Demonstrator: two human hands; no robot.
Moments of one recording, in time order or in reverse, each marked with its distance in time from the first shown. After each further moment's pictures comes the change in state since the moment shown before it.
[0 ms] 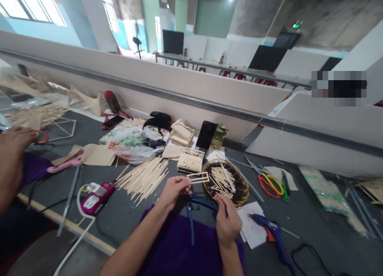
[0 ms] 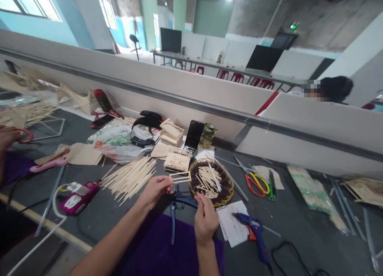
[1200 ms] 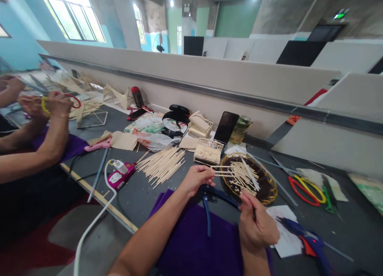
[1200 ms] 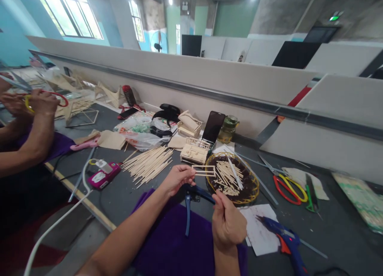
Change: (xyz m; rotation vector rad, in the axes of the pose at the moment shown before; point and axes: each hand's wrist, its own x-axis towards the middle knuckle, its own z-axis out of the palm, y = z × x) left_hand 0.006 -0.023 0.010 -0.005 -0.132 0.062; right_hand -0.002 -0.011 -0.020 -0.127 0.102 -0.189
